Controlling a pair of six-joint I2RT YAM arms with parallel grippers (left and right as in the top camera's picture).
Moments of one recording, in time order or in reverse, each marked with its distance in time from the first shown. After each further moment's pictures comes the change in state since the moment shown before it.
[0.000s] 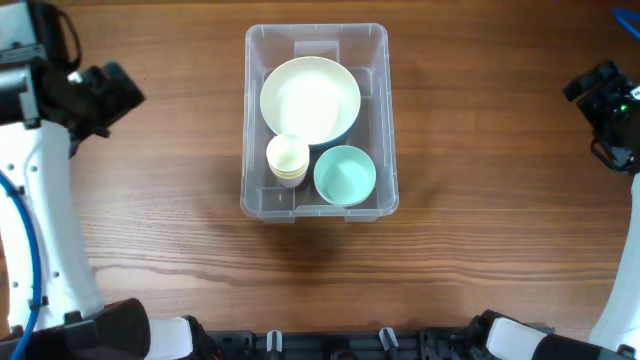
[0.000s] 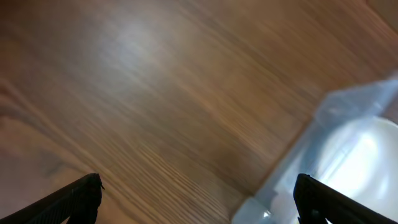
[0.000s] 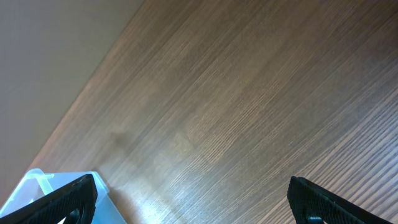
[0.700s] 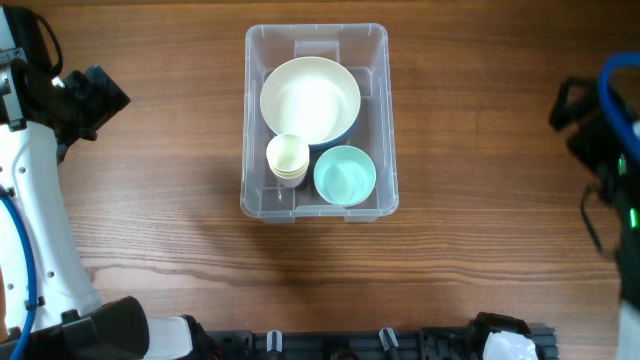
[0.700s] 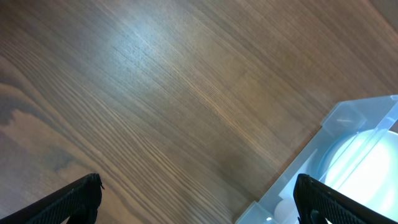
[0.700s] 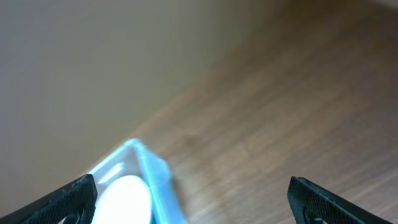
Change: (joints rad) left arm 0.046 0.001 0.000 -0.008 0.000 0.000; right arm 0.191 -0.412 -0.002 -0.001 0.005 0.000
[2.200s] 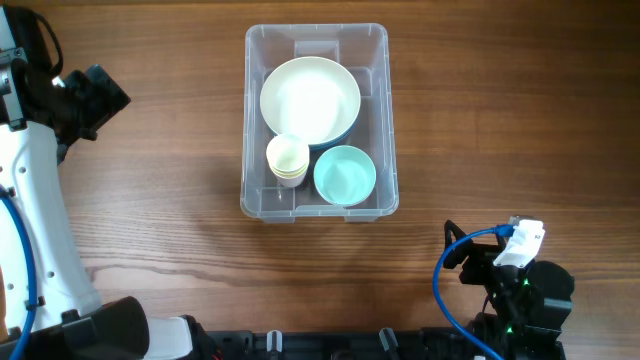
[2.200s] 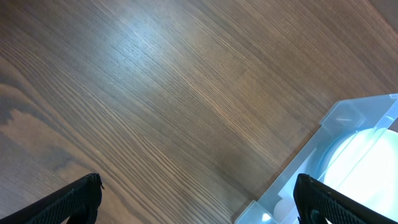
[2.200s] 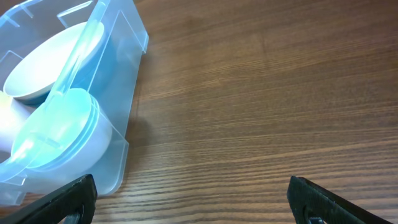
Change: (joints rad) left arm 0.000 0.000 0.000 0.000 0.004 0.000; right arm 0.030 -0.962 -1.250 0.257 -0.235 -0.360
